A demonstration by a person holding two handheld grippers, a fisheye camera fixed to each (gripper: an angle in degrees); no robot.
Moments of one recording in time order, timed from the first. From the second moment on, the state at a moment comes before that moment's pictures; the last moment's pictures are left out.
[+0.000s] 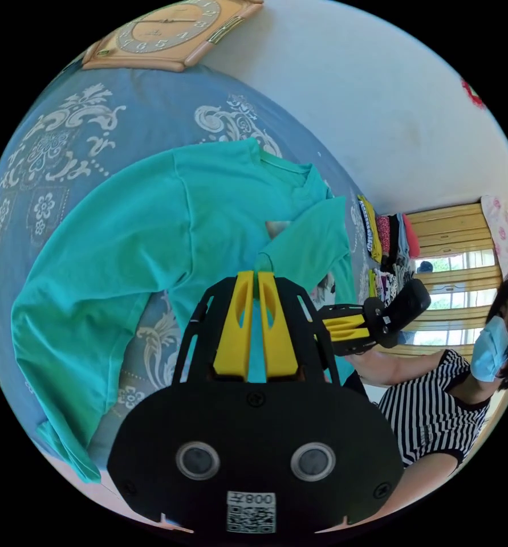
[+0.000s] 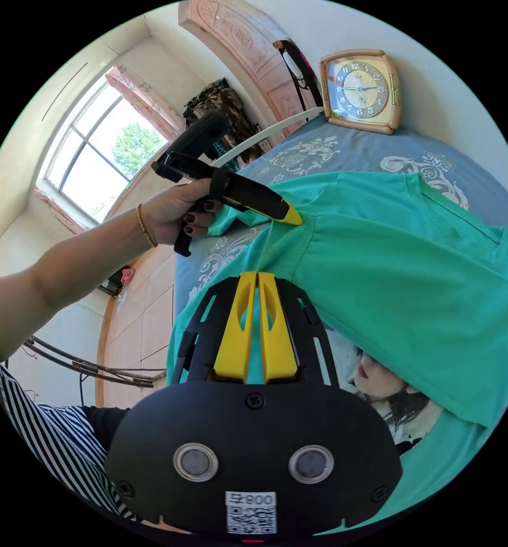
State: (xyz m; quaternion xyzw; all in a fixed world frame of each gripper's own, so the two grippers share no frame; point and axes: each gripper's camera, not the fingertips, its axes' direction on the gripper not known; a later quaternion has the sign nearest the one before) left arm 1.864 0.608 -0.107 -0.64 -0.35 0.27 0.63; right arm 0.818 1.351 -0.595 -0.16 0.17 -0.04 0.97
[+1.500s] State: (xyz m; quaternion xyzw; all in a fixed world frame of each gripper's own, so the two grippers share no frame) left arm 1.641 0.849 0.205 -0.75 -0.28 0.35 0.49; right arm 0.863 1.377 -0.886 0.01 0.48 0.14 0.86
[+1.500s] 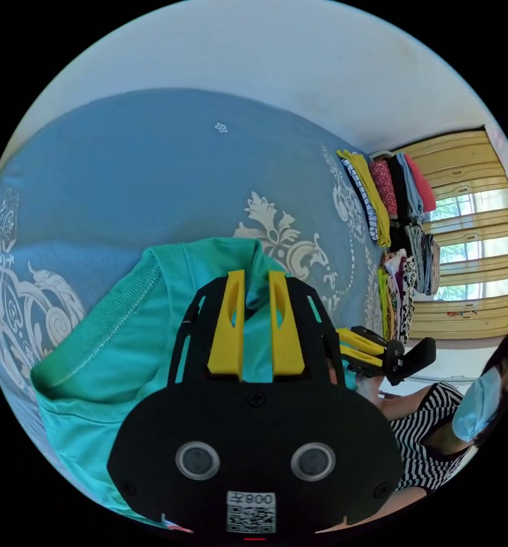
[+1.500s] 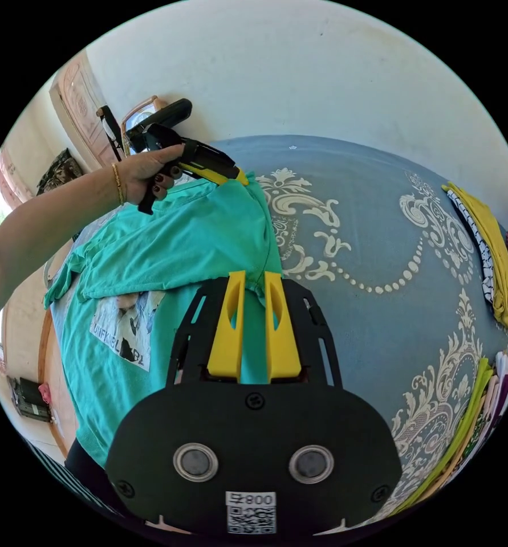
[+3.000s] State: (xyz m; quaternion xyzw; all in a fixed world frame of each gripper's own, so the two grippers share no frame) left arm 1.524 0.901 0.254 -0.75 -0.13 0.31 0.56; right arm 0.786 1.386 -1.002 0.12 0.45 0.17 0.87
